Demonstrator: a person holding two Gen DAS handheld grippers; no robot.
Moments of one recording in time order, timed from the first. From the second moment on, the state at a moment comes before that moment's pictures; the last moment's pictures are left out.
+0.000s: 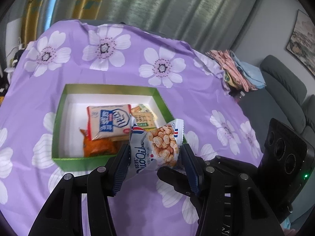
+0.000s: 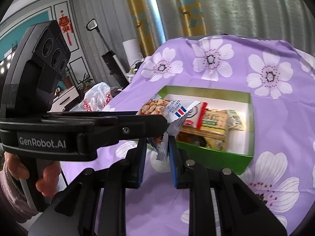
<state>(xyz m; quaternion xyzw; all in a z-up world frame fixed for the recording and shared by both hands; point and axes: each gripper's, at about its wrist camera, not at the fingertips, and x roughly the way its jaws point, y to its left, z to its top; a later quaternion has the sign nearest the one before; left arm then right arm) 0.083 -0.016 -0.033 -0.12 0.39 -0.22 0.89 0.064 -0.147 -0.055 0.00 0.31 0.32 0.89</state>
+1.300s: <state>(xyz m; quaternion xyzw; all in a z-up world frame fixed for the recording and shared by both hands) 0.162 -0.031 -0.074 -0.11 0.42 -0.19 0.88 0.149 -0.154 -0.091 0.02 0.35 0.28 0.89</state>
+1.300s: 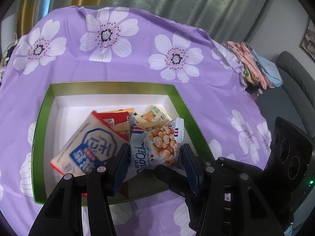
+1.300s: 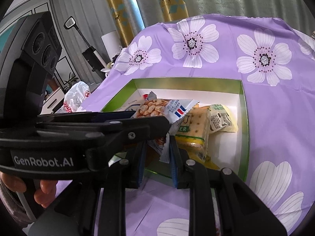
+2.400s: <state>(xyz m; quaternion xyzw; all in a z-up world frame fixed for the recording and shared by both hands) 0.187 -0.029 -0.074 -0.09 0.44 -0.15 0.88 0.175 -0.141 -0.087 0.00 0.38 0.27 0.89</state>
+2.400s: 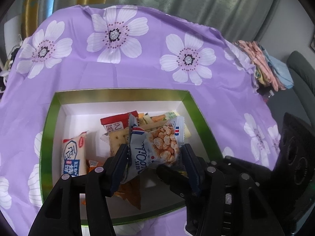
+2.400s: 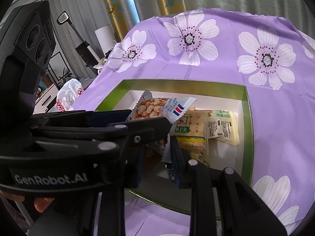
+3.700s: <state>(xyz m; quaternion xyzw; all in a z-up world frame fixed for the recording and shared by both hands) 0.085 0.003 0.037 -0.02 0.37 -0.05 0.93 0.086 -0.152 0.034 -0.10 0.31 0.17 0.93</state>
